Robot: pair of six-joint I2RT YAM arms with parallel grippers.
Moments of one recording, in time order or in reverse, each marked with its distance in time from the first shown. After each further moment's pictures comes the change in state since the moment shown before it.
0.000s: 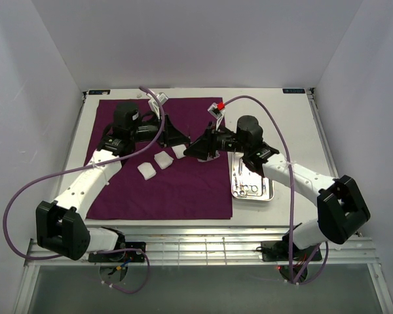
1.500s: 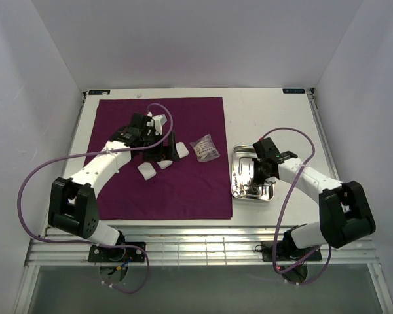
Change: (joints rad) left arm 0.001 0.178 0.009 -0.460 -0.563 0.164; right arm -0.258 -0.057 -0.185 -1.013 0.837 -0.167
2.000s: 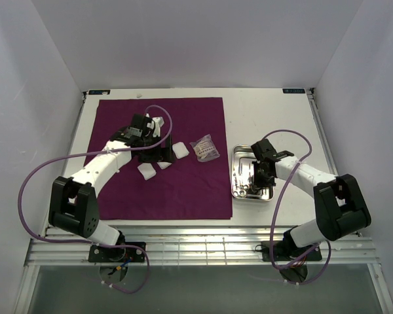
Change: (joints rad) left arm 0.000 0.006 0.002 -0.053 -0.132 0.017; right arm 0.000 0.063 0.000 -0.028 0.032 0.003
